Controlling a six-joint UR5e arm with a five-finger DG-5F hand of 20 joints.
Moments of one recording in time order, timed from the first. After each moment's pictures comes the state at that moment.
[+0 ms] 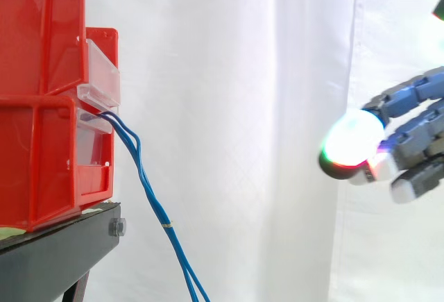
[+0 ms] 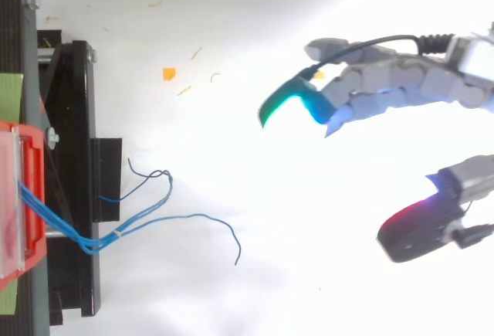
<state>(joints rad) 0.21 -1.90 -1.59 -2.89 -1.15 -0.41</state>
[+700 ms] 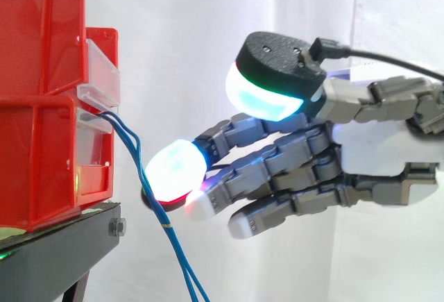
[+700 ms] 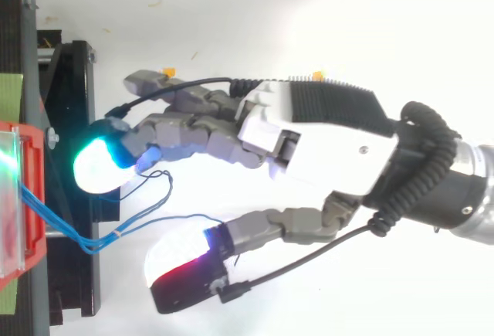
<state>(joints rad) 0.24 -2.24 -1.28 -2.70 -1.10 -0.56</state>
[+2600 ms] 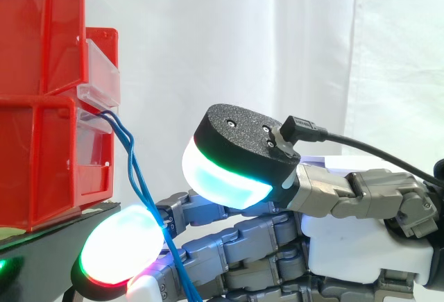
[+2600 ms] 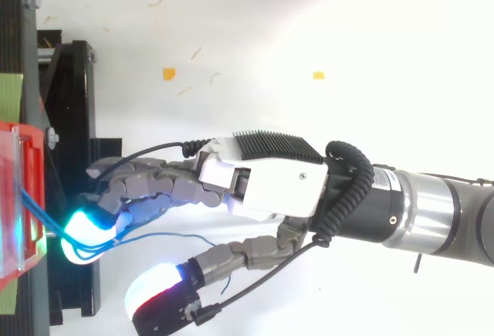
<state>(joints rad) 0.25 -2.37 -1.28 -2.48 -1.18 -0.33</state>
